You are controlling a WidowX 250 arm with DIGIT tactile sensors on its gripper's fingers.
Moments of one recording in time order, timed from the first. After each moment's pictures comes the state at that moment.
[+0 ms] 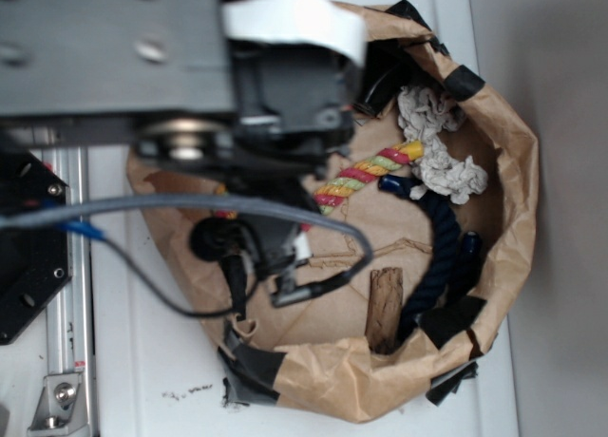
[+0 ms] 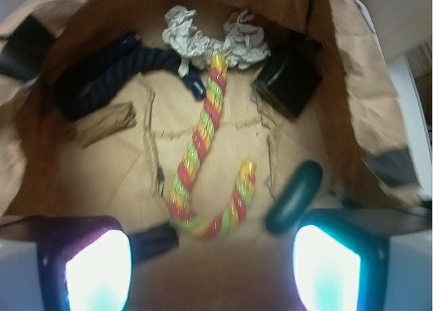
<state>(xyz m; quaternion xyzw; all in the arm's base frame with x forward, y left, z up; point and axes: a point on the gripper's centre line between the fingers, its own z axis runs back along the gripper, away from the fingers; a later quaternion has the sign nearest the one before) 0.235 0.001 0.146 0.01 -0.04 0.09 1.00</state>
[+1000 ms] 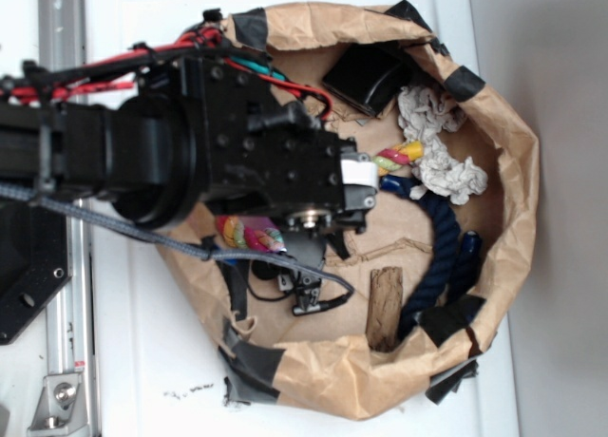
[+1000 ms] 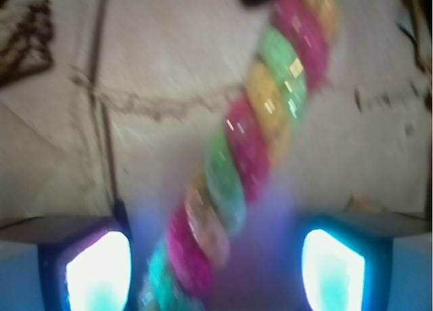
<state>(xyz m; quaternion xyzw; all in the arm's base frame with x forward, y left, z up) 0.251 -0.020 0.015 -0.03 -0.01 0.01 1.00</state>
